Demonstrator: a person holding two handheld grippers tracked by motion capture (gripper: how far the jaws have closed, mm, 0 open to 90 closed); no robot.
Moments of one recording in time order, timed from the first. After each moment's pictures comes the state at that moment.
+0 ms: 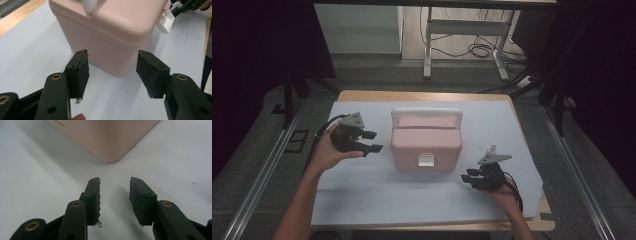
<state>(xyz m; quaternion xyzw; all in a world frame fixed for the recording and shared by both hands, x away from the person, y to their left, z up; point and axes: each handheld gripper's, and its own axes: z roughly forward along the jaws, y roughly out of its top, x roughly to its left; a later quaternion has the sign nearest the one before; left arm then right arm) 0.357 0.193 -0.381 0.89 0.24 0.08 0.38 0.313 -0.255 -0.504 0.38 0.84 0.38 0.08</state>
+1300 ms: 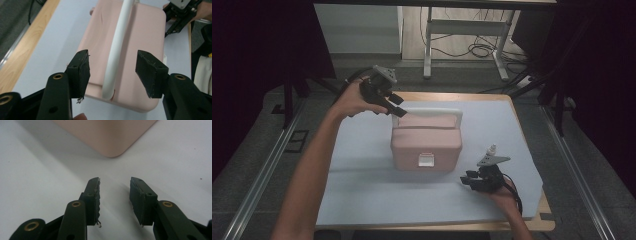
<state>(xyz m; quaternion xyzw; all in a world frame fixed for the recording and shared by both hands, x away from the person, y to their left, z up) 0.448 0.118 -0.300 0.94 0.13 0.03 0.33 0.310 -0.253 -0.508 0.38 0.84 0.38 0.08</state>
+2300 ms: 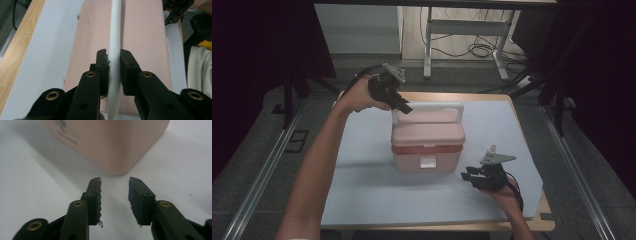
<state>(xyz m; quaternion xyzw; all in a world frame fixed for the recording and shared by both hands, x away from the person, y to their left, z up) 0.460 0.107 -0.293 0.94 0.08 0.00 0.33 0.303 -0.254 -0.486 0.37 0.82 0.42 0.10</state>
